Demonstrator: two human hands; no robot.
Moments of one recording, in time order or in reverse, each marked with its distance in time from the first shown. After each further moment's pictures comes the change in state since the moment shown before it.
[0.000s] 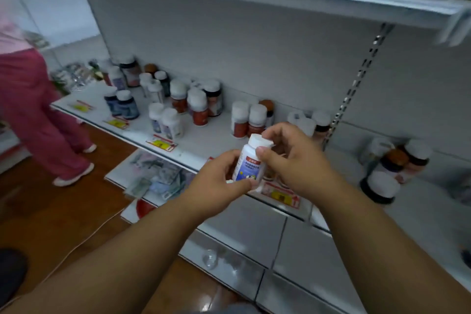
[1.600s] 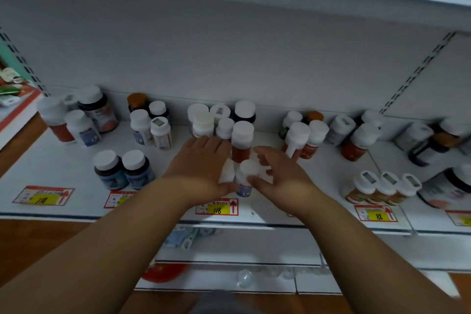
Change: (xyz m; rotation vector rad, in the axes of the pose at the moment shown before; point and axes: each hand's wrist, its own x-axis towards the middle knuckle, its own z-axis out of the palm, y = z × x) left_hand 0.197 -0.099 -0.285 1.174 -0.369 0.558; right_hand 0.160 0.002 0.222 -0.445 0.093 0.307
